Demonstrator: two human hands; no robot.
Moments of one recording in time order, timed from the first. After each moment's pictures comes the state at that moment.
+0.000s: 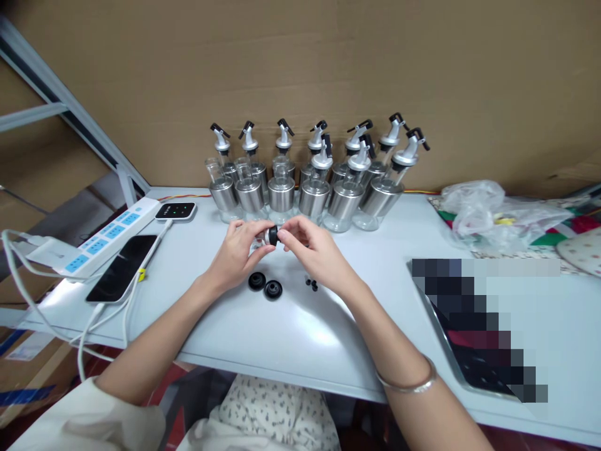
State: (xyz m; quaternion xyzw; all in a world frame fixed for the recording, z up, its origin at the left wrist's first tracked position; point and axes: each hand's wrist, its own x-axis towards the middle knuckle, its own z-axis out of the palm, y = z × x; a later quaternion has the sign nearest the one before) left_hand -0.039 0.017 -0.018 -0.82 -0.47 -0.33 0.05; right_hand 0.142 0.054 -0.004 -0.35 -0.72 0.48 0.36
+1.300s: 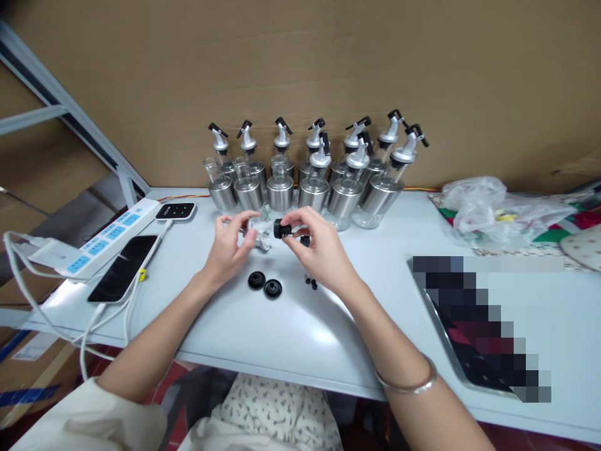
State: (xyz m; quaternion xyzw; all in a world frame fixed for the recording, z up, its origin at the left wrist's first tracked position) left_hand -0.044 0.021 -0.019 -0.75 -0.55 -0.38 0.00; right_hand 0.144 0.057 -0.004 -0.34 -0.76 0.36 0.43
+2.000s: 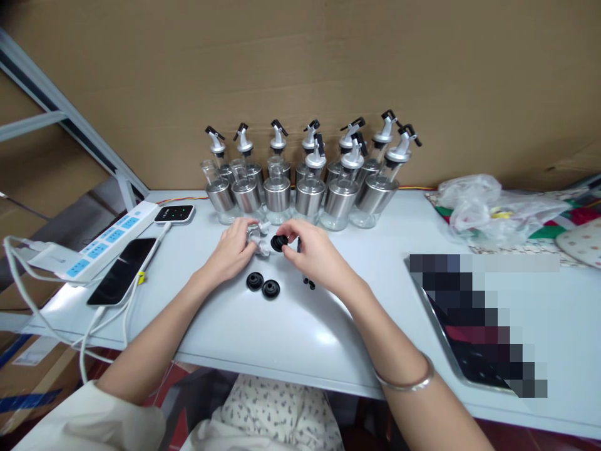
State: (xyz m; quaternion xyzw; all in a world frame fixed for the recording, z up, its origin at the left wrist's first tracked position) left_hand -0.049 0.028 -0.030 -0.74 -0.63 -0.22 -0.11; right_hand 0.147 0.059 -0.004 -0.38 -0.83 0.29 0.30
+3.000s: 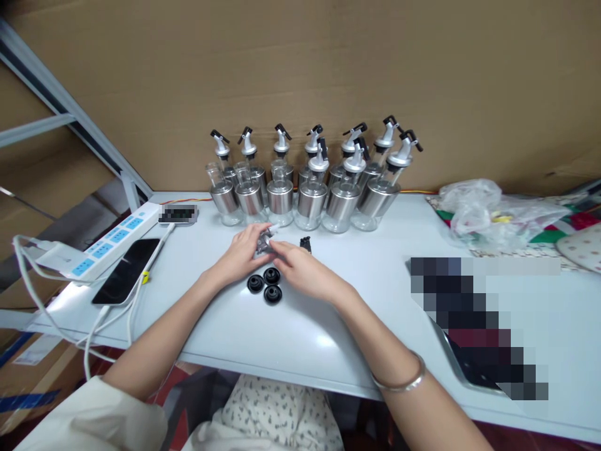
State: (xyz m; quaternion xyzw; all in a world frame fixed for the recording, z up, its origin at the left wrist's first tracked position) left_hand -0.051 0.034 -0.047 -0.79 -0.57 -0.20 -0.12; right_hand 0.134 0.054 -0.024 -0.32 -0.86 0.34 0.19
